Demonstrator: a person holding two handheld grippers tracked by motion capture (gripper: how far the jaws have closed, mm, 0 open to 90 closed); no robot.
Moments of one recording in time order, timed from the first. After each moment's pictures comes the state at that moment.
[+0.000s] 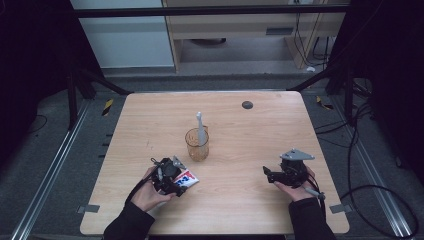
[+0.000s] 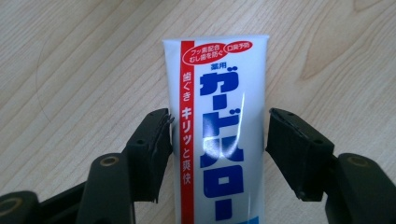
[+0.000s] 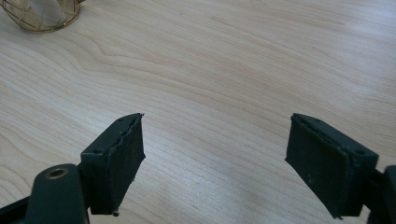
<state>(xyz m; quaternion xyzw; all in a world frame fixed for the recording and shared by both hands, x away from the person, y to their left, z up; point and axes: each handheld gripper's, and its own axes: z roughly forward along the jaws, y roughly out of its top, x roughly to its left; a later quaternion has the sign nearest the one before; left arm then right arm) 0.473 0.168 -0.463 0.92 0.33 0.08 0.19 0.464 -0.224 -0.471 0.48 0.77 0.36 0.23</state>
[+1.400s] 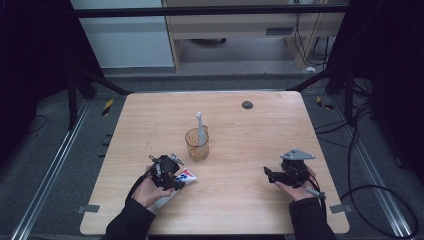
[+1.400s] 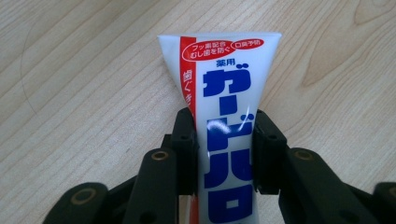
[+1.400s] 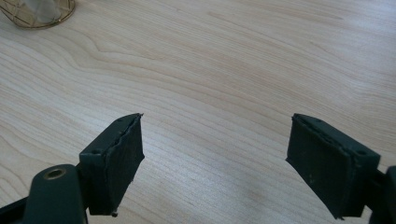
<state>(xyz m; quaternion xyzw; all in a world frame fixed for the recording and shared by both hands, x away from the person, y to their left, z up) 0.481 0.173 -0.462 0.91 0.36 0.05 0.20 0.465 -0.227 -0.471 0.48 0.76 0.36 0.23</state>
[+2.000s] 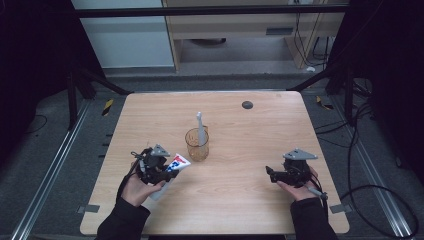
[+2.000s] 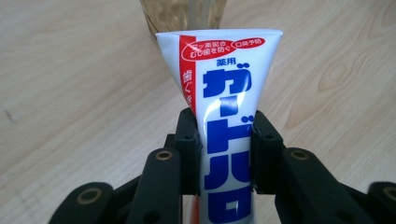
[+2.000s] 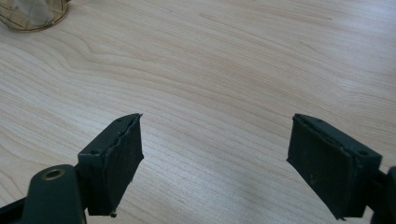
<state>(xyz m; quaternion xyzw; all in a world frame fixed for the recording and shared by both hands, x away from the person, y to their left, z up) 0.468 0.203 -0.412 0.86 0.39 0.12 0.32 0.465 -0.233 -0.471 0.49 0.76 0.36 0.24</state>
